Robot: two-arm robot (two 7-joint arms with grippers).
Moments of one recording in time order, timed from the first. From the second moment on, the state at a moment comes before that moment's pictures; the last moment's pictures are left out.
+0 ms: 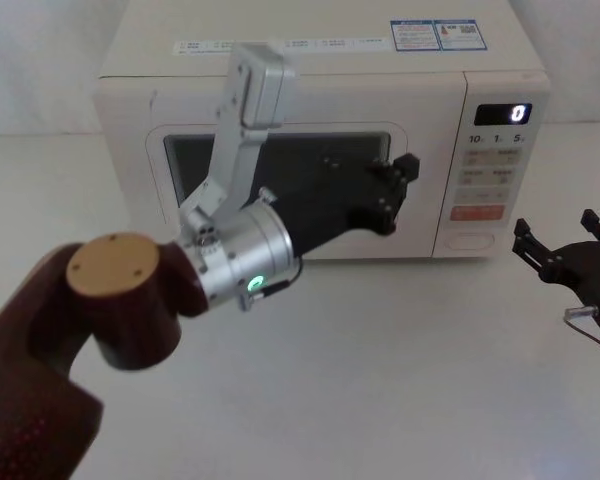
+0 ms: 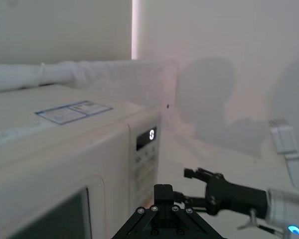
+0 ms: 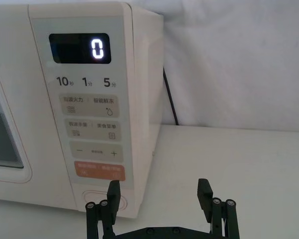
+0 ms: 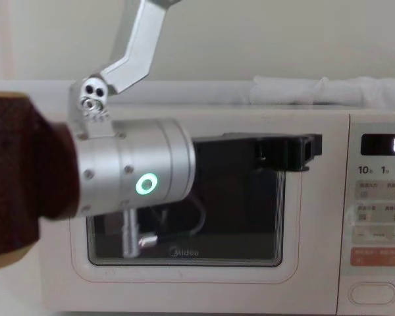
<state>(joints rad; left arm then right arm) -0.41 0.33 0.54 -1.68 -0.52 0.28 -0.42 -0.04 0.18 -0.02 -1.65 0.19 0.06 0.14</state>
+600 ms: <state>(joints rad) -0.13 0.42 0.46 -1.86 -0.44 0.11 -0.27 -0.04 0.18 -0.02 -1.65 0.19 0.06 0.14</state>
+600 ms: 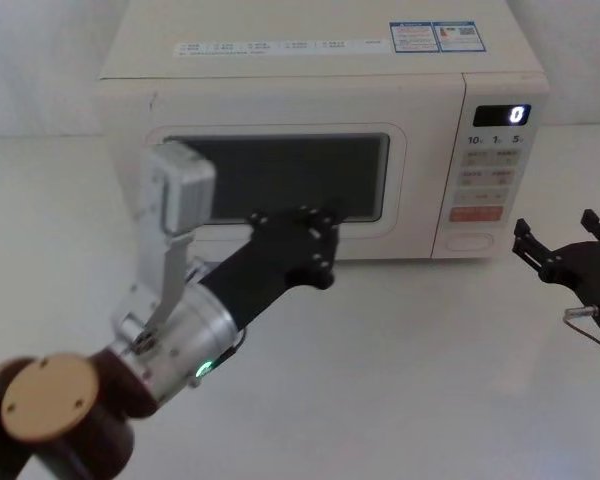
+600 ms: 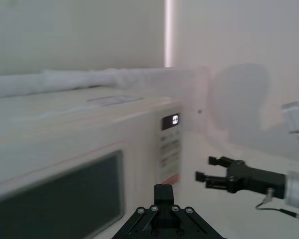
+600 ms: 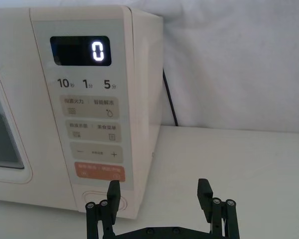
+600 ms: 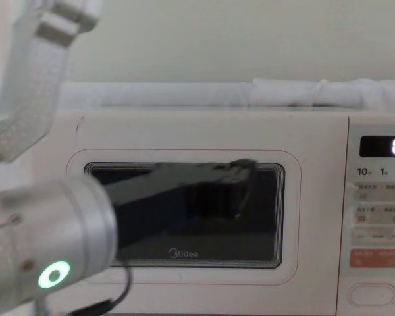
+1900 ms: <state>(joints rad) 0.11 0.30 0.08 -1.74 -0.33 -0.03 0.05 -0.04 0.18 -0.02 -1.65 0.19 0.06 0.14</state>
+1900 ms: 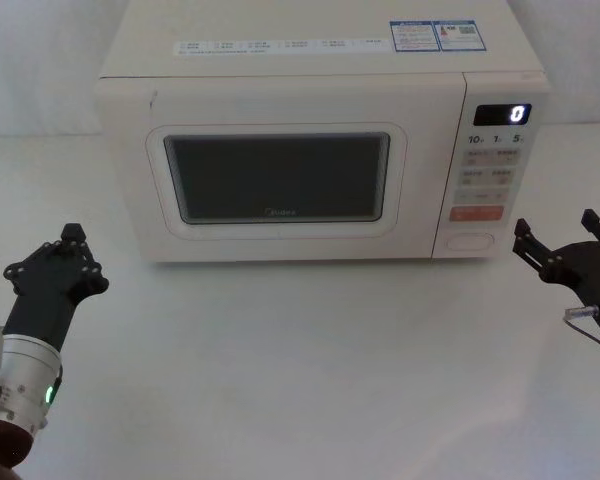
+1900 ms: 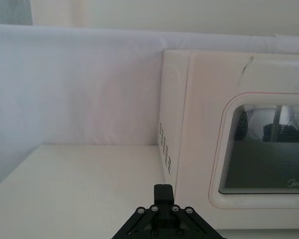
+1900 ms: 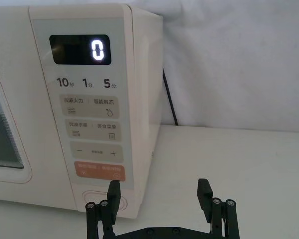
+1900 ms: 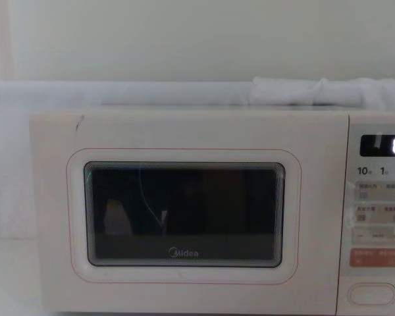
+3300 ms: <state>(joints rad) 0.07 0.16 0.05 -1.69 -0.20 -0.02 0.03 -0.04 0.18 -0.02 -1.65 0.19 0.06 0.14</state>
